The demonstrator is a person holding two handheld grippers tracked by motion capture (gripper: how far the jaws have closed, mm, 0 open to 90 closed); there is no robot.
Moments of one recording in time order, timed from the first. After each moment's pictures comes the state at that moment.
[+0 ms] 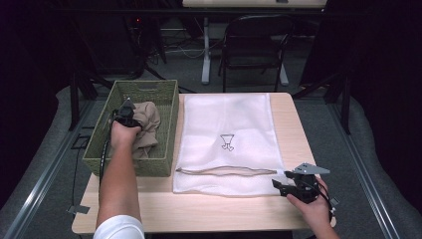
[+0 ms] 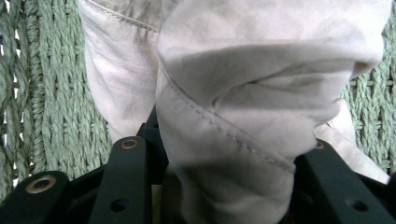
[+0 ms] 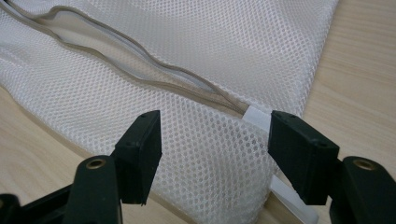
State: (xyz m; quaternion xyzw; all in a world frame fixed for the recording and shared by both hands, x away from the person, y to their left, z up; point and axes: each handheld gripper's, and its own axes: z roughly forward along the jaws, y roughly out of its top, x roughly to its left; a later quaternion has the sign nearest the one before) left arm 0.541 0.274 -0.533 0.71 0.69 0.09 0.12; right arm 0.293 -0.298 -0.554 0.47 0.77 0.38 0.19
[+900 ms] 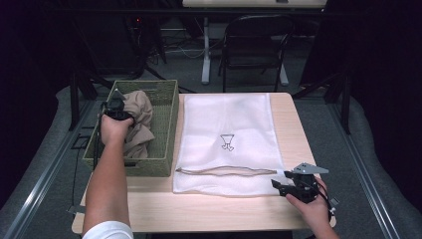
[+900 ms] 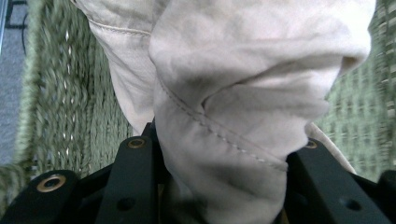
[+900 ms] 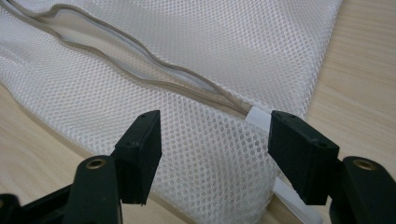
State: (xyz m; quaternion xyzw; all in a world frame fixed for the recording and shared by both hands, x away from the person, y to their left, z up) left arm 0.531 0.289 -0.485 0.68 0.70 0.11 0.18; right arm 0.294 -0.296 -0.555 0.47 0.77 0.38 0.18
